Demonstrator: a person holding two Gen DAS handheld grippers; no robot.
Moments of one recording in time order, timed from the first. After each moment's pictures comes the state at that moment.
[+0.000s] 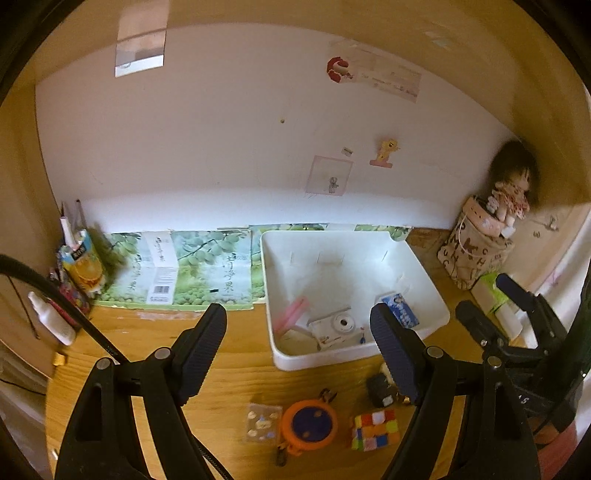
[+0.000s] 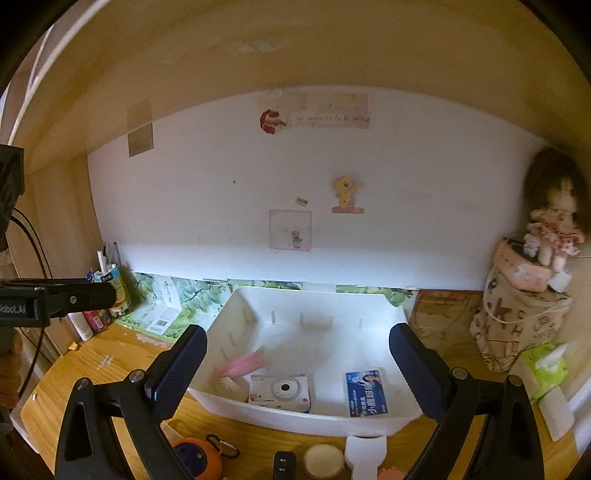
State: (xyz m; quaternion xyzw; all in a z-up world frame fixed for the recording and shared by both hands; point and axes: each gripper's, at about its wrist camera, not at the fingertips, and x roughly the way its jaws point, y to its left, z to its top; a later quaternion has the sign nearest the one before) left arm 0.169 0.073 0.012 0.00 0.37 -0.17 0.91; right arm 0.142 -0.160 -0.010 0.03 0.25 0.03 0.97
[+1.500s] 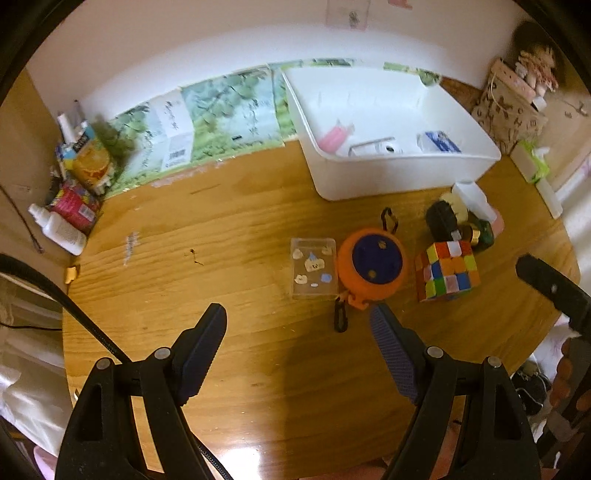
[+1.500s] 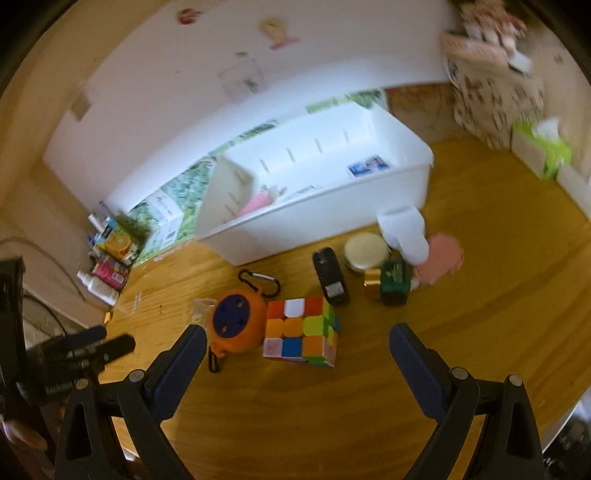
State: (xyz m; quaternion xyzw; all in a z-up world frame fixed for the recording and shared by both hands) left arm 0.127 0.105 -0.102 0.10 0.55 -0.14 0.82; right arm 0.061 -0.151 -0.105 0.23 0.46 0.00 0.86
